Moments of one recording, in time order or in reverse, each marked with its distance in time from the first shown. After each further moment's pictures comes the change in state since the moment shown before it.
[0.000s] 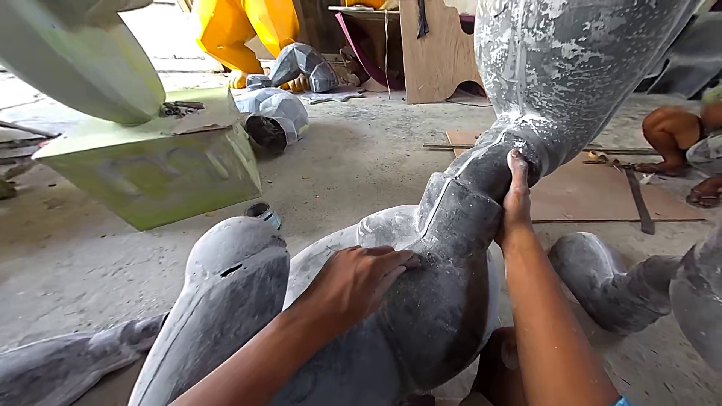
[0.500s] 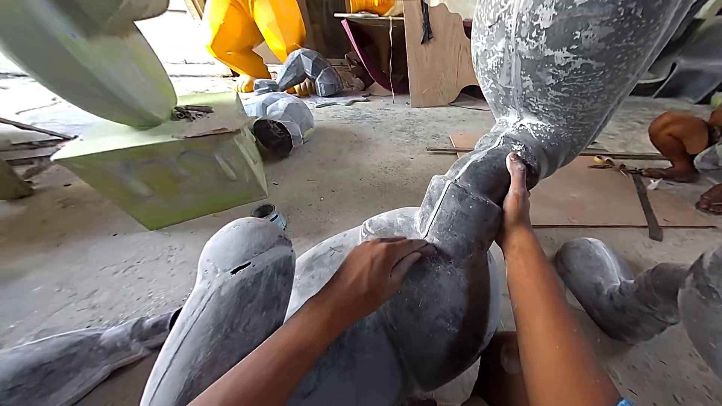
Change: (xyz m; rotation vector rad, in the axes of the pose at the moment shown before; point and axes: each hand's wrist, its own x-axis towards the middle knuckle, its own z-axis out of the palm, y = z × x) left_hand 0.019 0.001 0.011 -0.191 0.012 -0.080; right_hand 0.008 0.004 0.002 -0.040 0.023 0.031
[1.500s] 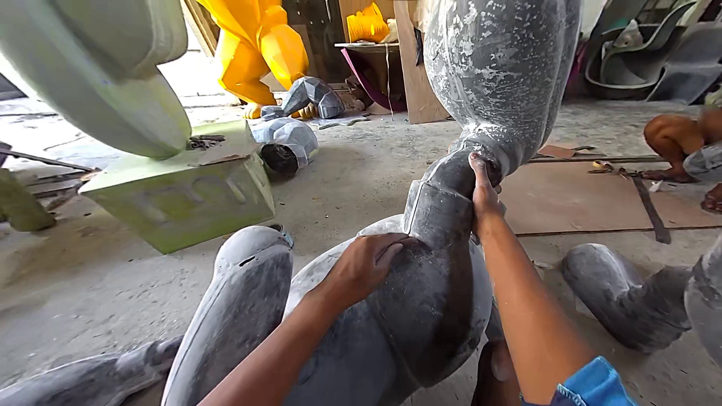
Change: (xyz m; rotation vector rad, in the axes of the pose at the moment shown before) left_hand 0.009 -0.037 -0.018 -0.084 0.044 -0.063; right_hand 0.021 0.003 0.052 -0.038 0.018 0.191
